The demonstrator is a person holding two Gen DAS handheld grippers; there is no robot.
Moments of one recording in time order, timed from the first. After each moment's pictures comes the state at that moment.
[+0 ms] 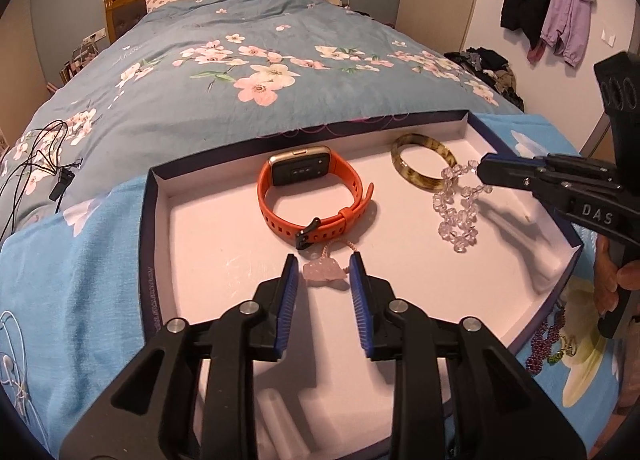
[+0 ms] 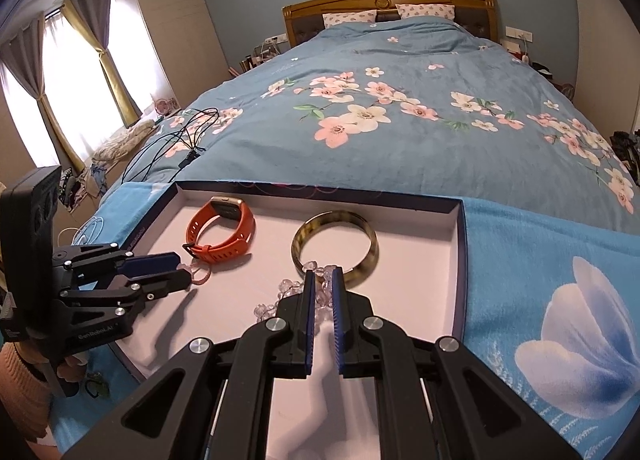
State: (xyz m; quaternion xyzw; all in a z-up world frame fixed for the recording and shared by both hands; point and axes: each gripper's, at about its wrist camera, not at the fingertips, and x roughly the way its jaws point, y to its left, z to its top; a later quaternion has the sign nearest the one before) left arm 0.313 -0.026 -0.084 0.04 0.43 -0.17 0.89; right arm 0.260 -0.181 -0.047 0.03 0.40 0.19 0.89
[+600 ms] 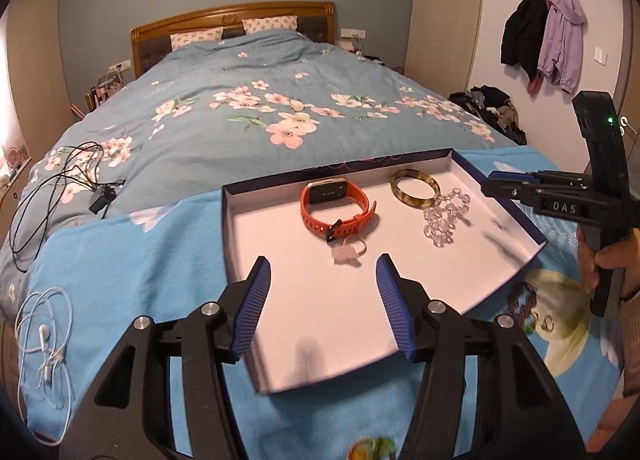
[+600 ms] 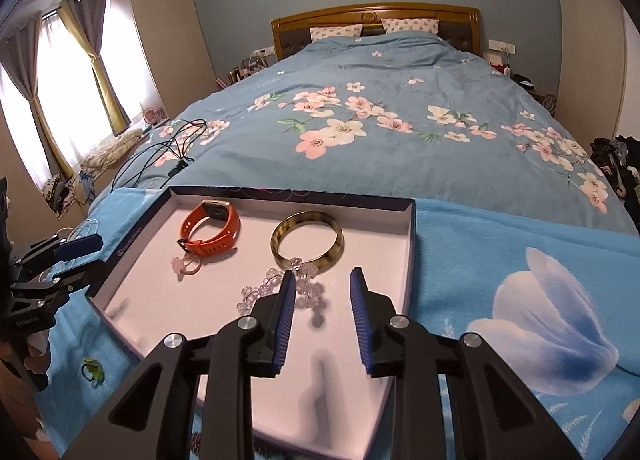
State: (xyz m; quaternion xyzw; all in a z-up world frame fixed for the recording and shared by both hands) left arm 0.235 0.014 -0.037 0.04 0.35 -0.15 0.93; right arm 0.230 -0.206 -0.032 0.03 0.38 0.17 0.91
